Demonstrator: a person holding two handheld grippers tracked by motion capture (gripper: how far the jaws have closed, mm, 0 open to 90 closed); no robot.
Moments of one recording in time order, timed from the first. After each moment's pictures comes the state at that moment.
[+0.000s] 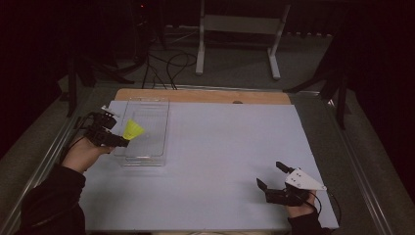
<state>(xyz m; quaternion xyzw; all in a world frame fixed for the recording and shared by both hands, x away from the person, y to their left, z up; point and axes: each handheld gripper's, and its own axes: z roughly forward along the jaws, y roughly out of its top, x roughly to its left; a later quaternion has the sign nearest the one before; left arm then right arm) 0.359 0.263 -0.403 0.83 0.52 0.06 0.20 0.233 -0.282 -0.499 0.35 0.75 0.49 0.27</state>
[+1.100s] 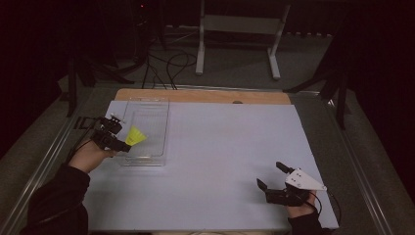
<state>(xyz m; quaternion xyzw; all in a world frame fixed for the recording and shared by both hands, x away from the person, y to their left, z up) 0.369 0.260 -0.433 0.84 0.51 0.06 0.16 0.233 -0.283 -0.500 0.35 0.75 0.49 0.27</state>
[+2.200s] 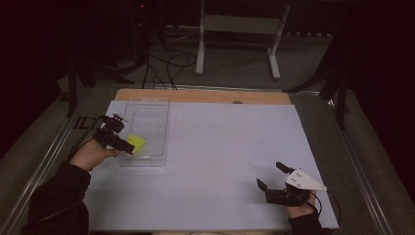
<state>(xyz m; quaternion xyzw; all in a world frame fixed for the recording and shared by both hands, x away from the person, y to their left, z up) 0.372 0.253 -0.429 0.85 0.51 0.07 0.15 0.233 -0.283 -0.500 0.35 0.75 0.49 0.27</state>
